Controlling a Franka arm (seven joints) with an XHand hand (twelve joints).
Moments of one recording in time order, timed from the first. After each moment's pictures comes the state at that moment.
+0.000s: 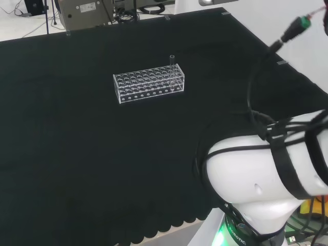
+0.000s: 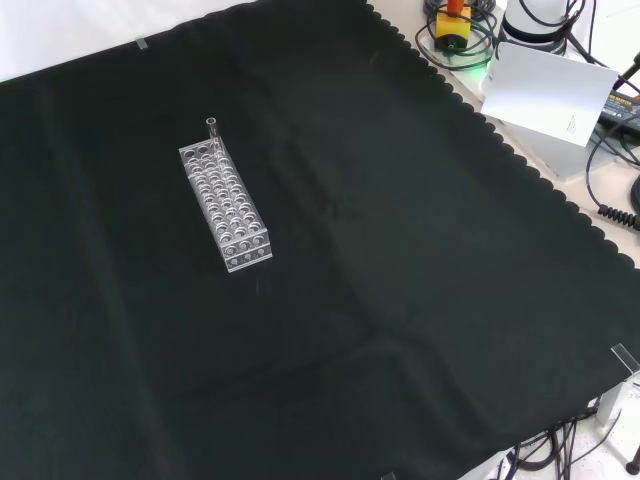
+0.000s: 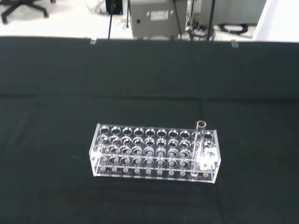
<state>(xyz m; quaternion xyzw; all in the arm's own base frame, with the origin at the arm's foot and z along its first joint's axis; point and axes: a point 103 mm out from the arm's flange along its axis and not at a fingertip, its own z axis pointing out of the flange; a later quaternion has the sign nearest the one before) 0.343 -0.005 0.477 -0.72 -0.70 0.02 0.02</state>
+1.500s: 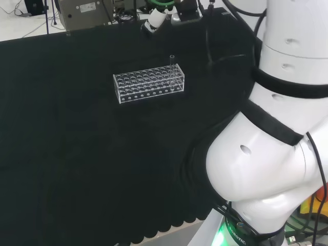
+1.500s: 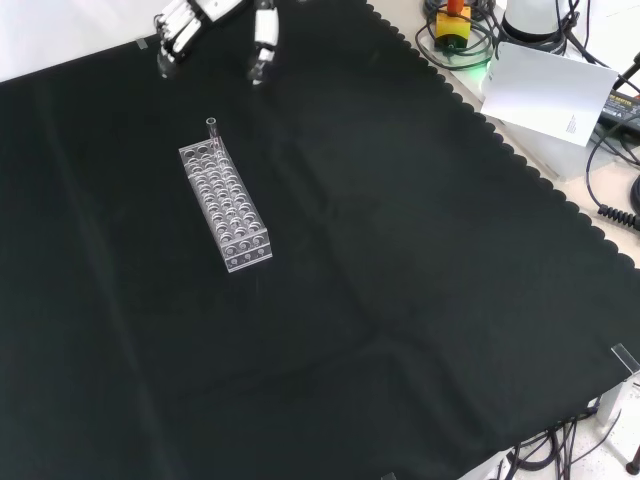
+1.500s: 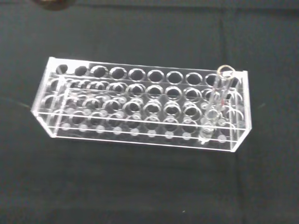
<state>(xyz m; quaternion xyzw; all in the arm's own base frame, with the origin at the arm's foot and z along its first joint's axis) 0.532 -0.033 0.321 -0.70 -0.69 0.13 0.13</state>
